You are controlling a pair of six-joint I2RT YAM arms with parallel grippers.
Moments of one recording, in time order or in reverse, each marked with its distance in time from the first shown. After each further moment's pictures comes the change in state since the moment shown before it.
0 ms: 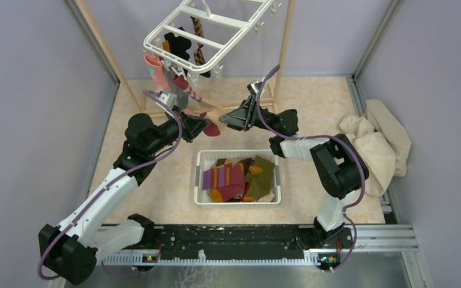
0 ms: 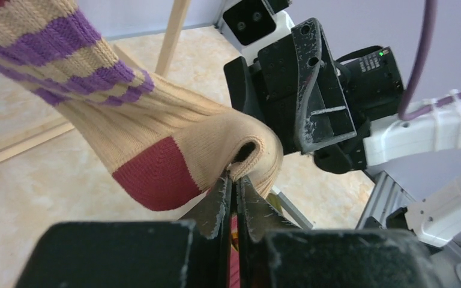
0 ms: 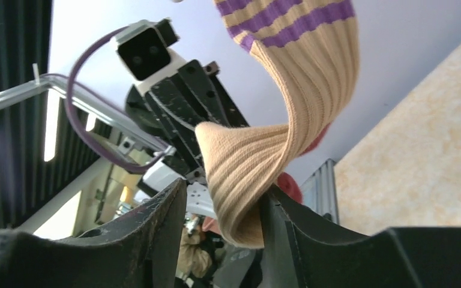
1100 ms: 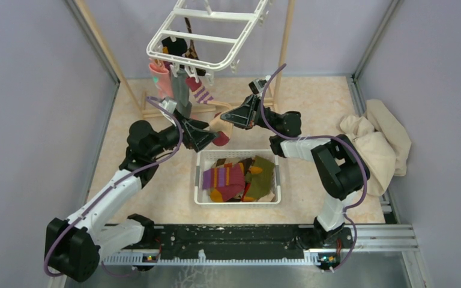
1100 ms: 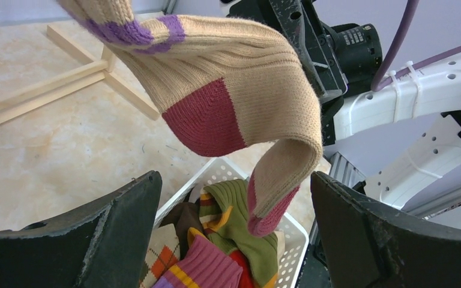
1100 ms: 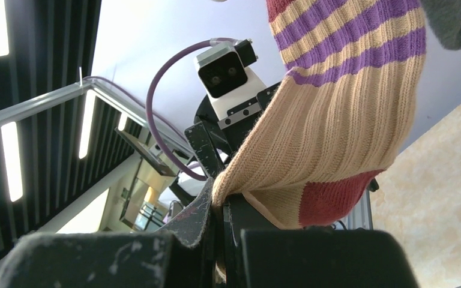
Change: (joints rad) left arm 0.055 0.015 -0.135 0.202 0.192 -0.109; right arm 0.002 -0.026 0.000 0.063 0.027 0.093
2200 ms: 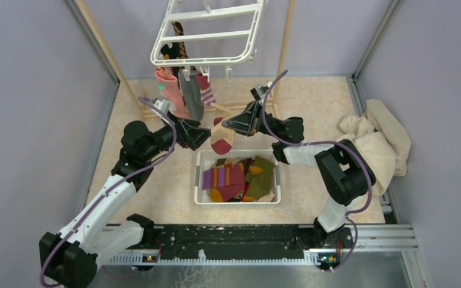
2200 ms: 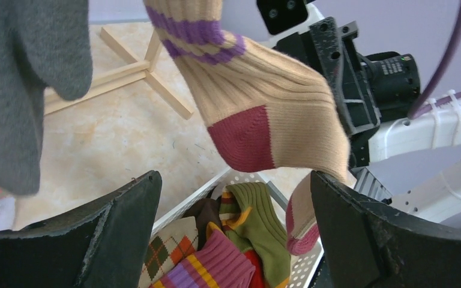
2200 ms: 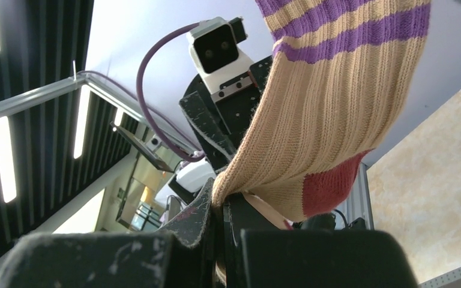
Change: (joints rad) left arm 0.000 -0.079 0.039 -0.174 -0.137 0.042; right arm 0.015 -0.067 -0.097 -0.007 0.007 -0.040
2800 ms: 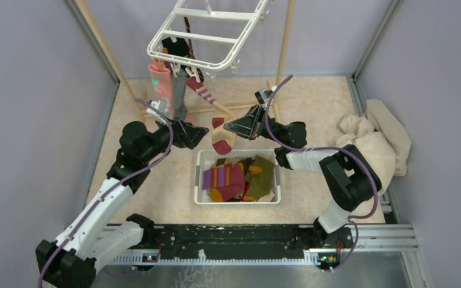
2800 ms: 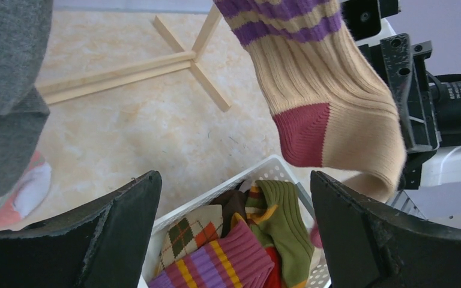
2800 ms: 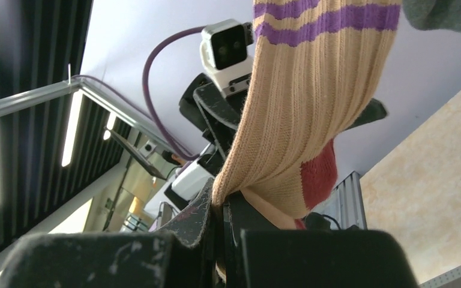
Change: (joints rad) left arm 0.000 -0.081 0.021 -0.174 -0.152 0.035; right arm 0.017 -0.067 -0.079 -0.018 0.064 -0.069
